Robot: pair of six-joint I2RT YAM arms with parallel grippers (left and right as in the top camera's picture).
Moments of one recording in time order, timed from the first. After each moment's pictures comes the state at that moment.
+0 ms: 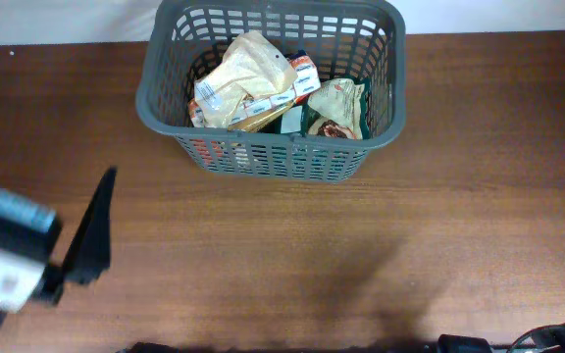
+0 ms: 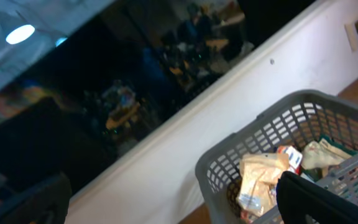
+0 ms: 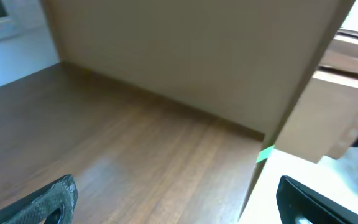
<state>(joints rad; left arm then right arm) -0.19 1.14 2.44 -1.30 0.10 0.59 -0.13 0.01 0.87 -1.26 0.88 0.29</state>
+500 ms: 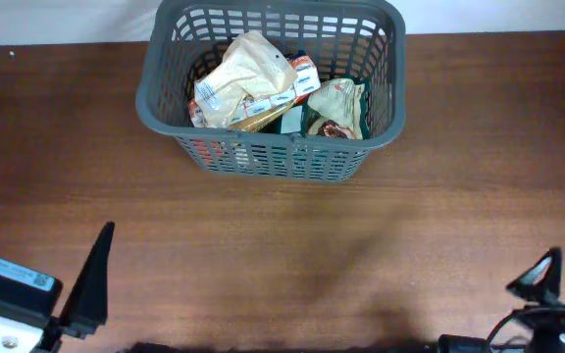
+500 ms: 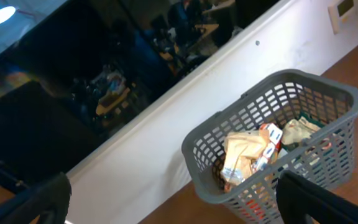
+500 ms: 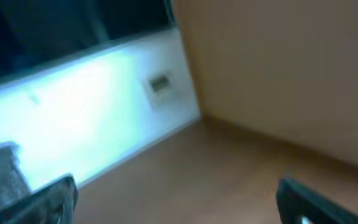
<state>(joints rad) -0.19 1.09 2.44 -1.44 0.10 0.58 -0.13 0.01 0.77 -0.72 0.44 0.27</state>
